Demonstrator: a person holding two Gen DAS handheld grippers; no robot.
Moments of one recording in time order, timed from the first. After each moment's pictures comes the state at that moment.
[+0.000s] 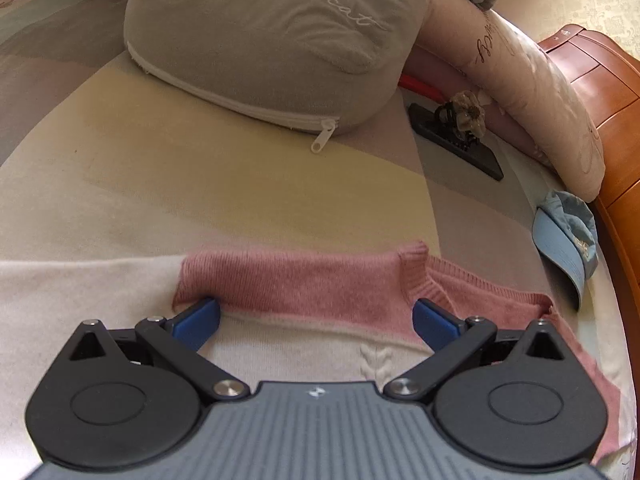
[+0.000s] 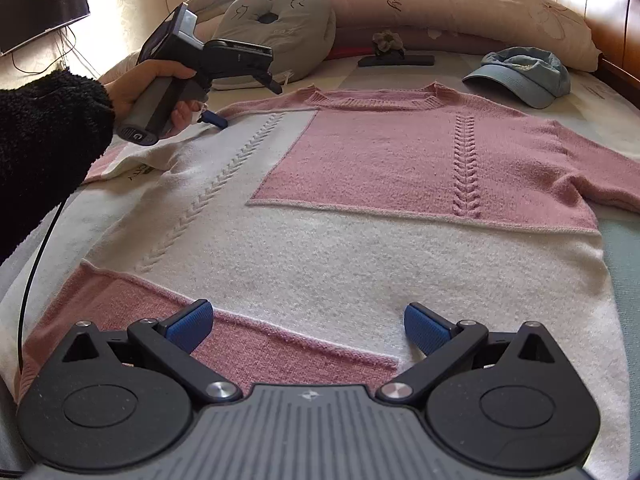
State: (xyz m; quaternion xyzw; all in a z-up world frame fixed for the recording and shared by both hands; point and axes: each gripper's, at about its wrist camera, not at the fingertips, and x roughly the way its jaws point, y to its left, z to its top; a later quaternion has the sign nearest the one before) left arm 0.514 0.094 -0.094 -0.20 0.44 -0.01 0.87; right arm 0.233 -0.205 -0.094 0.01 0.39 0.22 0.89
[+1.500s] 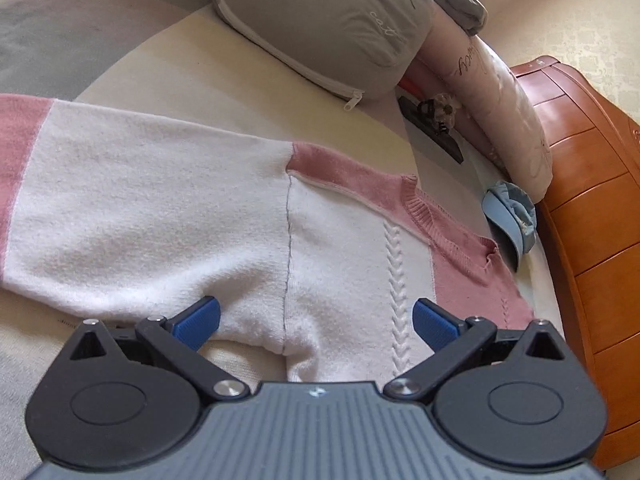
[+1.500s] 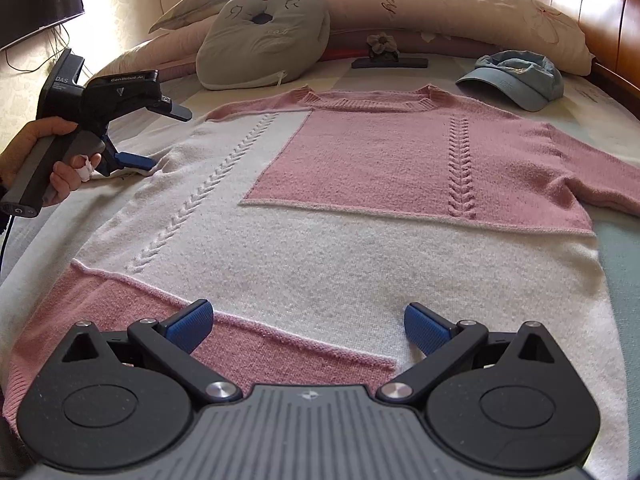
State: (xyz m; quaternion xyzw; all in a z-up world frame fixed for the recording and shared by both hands) left arm 0.387 0.167 -0.088 -0.30 0.44 -0.07 0.85; right arm 0.232 -0.203 -0.095 0.01 0.38 0.21 0.90
